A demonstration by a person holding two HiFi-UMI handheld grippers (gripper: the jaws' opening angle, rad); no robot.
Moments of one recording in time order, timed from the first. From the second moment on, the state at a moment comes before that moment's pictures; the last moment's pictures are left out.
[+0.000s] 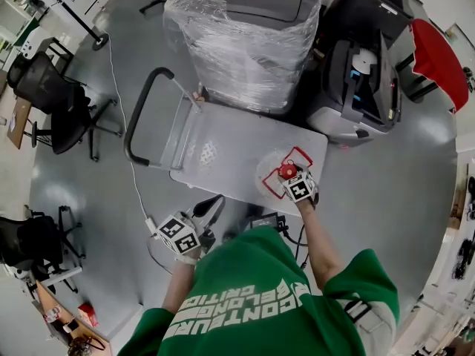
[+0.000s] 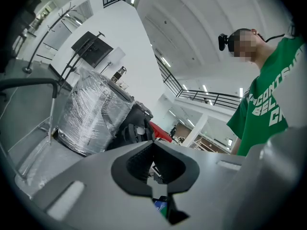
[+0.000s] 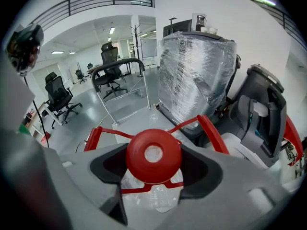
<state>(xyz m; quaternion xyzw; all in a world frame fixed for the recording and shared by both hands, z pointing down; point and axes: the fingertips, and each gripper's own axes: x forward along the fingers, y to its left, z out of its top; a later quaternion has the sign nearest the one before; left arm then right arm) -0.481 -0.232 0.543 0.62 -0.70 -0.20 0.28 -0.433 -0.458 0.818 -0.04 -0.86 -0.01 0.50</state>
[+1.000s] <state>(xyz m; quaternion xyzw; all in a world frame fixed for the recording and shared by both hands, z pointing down) -0.509 -0.244 0.545 0.58 -0.74 -0.20 0.28 -0.430 -0.492 0.927 -0.06 -0.78 -0.03 0.63</state>
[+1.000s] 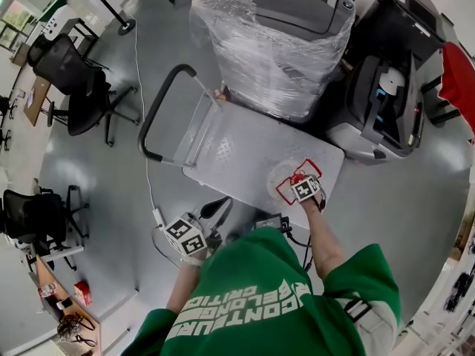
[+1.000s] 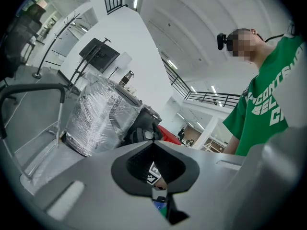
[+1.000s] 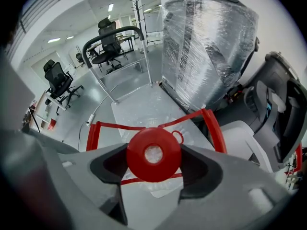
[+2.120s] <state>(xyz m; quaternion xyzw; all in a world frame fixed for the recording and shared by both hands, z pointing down) -0.492 -0.269 0.548 0.62 -0.71 -0.19 0.29 -0.428 -0.458 0.963 -0.10 -0.77 -0.03 0.64</state>
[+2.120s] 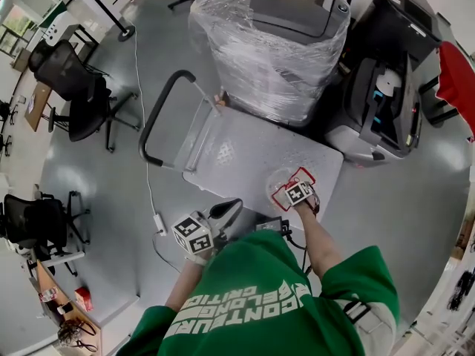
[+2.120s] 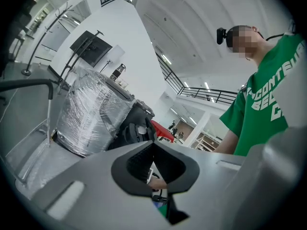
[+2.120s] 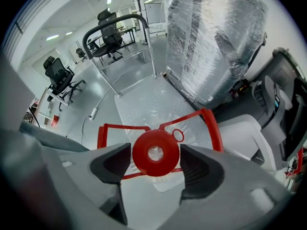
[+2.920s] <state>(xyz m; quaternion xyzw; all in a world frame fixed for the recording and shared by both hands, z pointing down) -0.474 -0.235 0.527 0.65 -0.69 -0.21 0.24 -0.466 -0.439 0.807 -0.05 -0.87 -0.10 0.48</state>
